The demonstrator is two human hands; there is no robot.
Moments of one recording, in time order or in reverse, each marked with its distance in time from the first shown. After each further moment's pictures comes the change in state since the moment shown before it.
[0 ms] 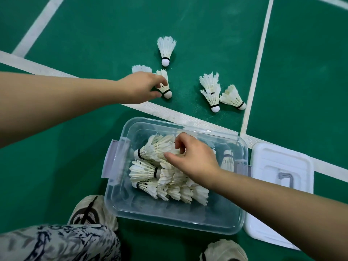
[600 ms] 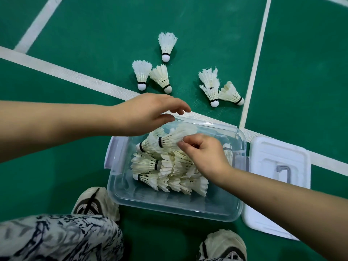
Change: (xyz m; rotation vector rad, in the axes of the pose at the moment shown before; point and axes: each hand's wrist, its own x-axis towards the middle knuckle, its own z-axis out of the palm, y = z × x) left_hand -0.090 0.065 -0.001 -0.210 0.034 0.329; right_hand -0.016 0.016 -0.001 0.320 0.105 0.078
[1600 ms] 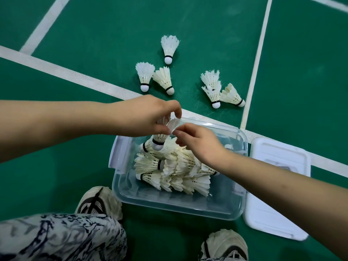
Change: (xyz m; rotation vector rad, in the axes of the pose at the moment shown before) left_hand -0.009 0.008 -0.013 0.165 -0.178 -0.093; right_hand 0.014 -0.031 -0.005 0.065 -0.206 0.006
